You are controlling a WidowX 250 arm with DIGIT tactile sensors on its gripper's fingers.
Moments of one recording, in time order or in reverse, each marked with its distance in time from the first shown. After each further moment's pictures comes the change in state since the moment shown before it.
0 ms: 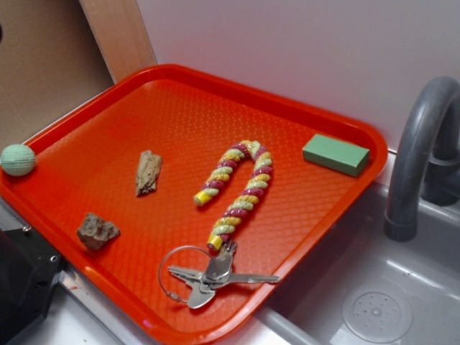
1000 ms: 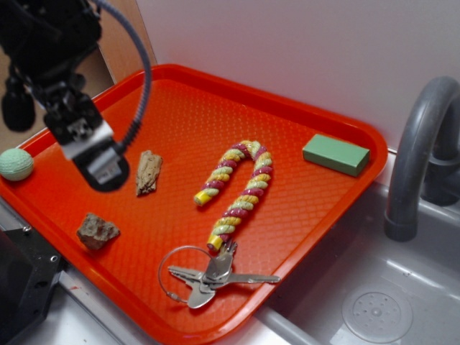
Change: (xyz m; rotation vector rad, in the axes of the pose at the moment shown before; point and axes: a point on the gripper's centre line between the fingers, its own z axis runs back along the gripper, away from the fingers) arm 0.006 -0.106 -0.078 -0.055 -0.032 -0.261
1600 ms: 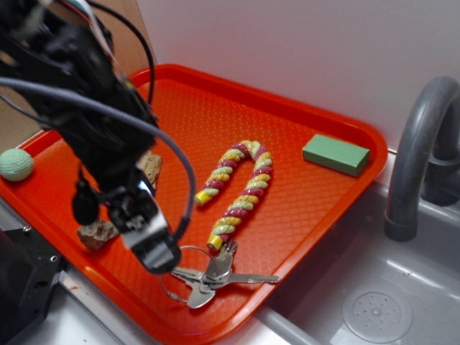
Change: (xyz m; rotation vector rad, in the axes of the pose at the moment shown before) arm 0.002 -0.012 -0.073 -0.081 -0.027 -0.077
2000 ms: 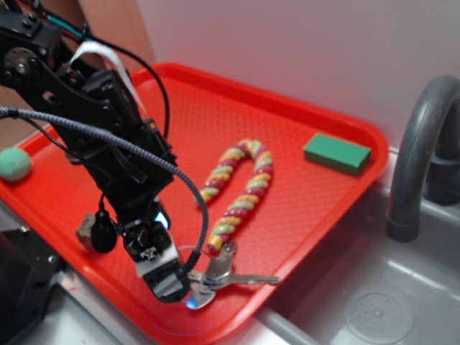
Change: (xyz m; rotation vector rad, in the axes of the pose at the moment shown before) arm -0.004 0.002 -0.029 -0.074 0.017 -0.059
